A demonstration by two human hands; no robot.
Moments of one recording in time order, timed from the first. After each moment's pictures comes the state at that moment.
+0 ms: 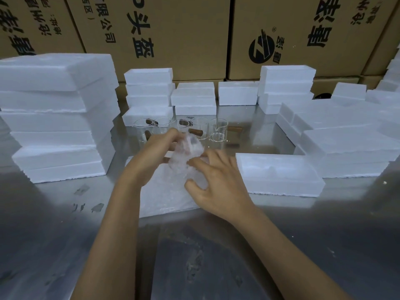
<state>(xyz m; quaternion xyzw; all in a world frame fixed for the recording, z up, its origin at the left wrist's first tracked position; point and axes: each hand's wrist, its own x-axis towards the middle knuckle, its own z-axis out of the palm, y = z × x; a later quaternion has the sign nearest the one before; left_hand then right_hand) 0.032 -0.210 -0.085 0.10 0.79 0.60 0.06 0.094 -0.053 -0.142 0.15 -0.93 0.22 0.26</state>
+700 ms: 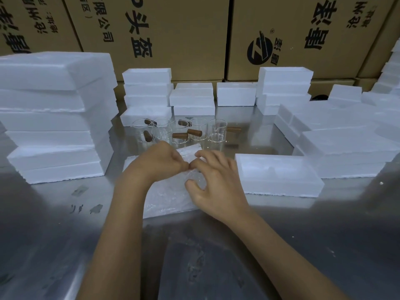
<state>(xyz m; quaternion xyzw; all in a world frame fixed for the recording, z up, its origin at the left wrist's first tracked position) 0.031 -0.211 -0.086 0.11 0.95 0.27 0.07 0.093 -0.059 -0.146 0.13 -0.92 0.25 0.26</state>
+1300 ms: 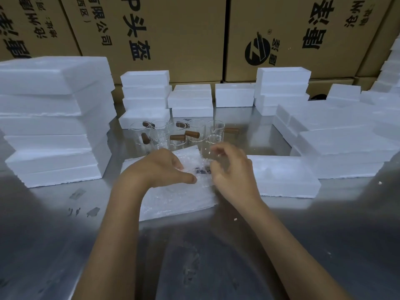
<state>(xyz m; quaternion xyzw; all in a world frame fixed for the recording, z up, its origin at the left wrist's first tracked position) 0.039 -0.206 -0.082 0.08 0.96 0.23 0.12 0.087 -0.030 -0.129 0.03 -0.86 0.44 0.27</state>
